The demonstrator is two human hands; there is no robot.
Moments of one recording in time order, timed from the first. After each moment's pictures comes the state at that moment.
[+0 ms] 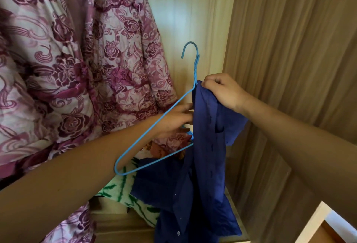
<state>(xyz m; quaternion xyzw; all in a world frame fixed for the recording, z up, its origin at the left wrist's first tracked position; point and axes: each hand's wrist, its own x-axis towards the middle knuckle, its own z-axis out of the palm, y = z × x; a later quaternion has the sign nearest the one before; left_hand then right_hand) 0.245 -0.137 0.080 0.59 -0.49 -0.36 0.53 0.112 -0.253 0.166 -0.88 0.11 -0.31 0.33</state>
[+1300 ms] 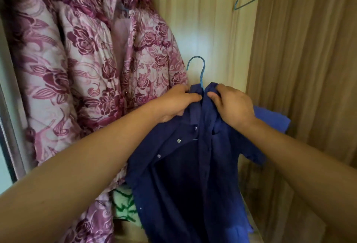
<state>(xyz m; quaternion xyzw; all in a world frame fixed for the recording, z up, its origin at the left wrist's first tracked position) 0.269 -0.077 0.208 0.67 -0.47 -0.15 0.56 0.160 -0.243 0.182 -0.86 0.13 -0.48 -0.07</state>
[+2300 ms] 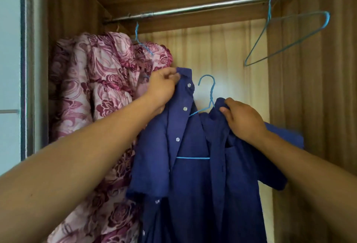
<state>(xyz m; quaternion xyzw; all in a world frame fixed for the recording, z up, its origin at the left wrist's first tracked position) 0.293 -0.048 0.373 0.56 -0.44 0.20 0.68 0.198 -0.271 0.291 -0.86 0.05 -0.51 0.00</state>
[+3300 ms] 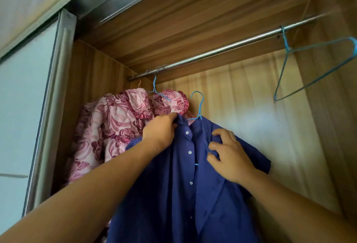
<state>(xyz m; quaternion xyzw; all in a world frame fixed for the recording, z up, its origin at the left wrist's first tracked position) 0.342 -0.041 0.417 0.81 -0.28 0.49 0.15 0.297 -0.267 0.326 -0.83 -0.13 -0.53 0.08</state>
